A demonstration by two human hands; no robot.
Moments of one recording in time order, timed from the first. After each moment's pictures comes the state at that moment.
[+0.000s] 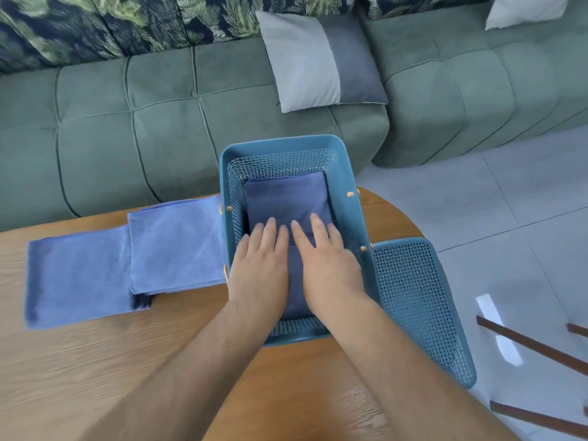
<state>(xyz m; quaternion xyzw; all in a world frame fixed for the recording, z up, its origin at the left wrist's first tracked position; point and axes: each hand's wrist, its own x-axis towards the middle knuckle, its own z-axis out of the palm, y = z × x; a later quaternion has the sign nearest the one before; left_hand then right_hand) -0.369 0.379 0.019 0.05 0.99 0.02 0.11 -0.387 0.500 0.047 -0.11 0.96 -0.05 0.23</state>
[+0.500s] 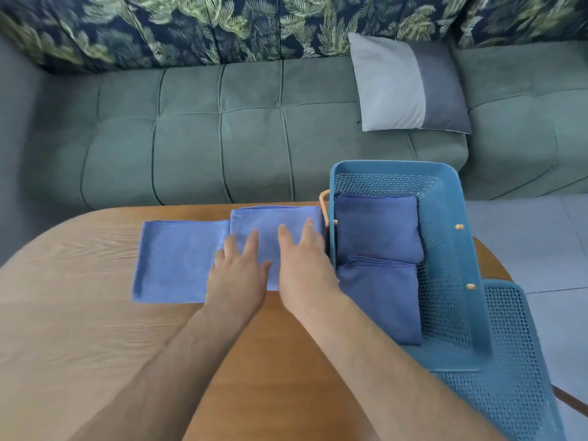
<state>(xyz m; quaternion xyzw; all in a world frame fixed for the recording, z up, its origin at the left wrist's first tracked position) -0.346 0.215 0.020 -0.20 0.95 0.14 0.19 -0.392 0.327 0.052 -0.16 0.94 -0.10 0.29</state>
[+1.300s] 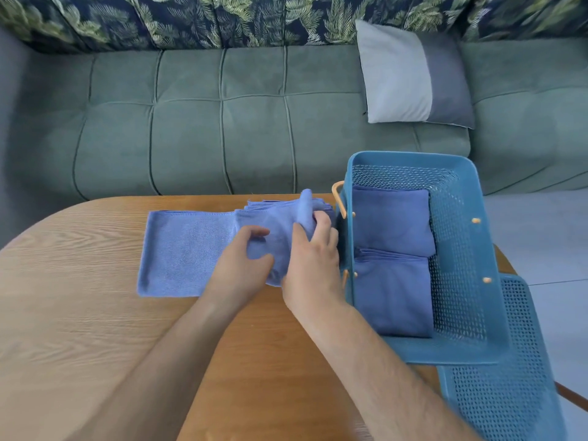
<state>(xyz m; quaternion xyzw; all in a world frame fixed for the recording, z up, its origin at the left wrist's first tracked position) -0.342 0.185 0.030 -0.31 0.80 0.49 0.16 -0.370 0.304 0.030 -0.10 0.97 -0.19 0.13</state>
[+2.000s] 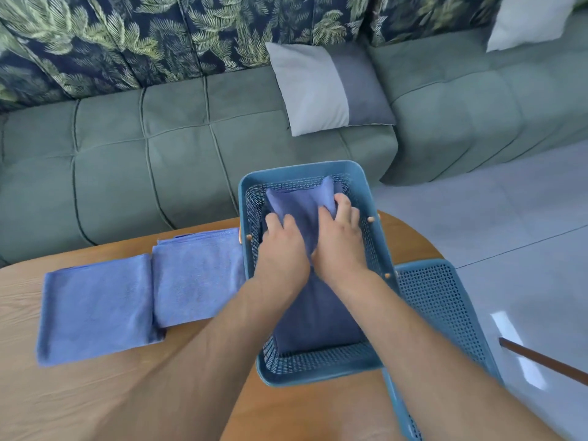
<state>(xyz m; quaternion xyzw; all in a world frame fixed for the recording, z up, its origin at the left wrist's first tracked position) -0.444 0.376 0.030 -0.07 0.96 0.22 0.19 -0.463 0.478 0.012 0.00 0.98 -0.16 0.12</state>
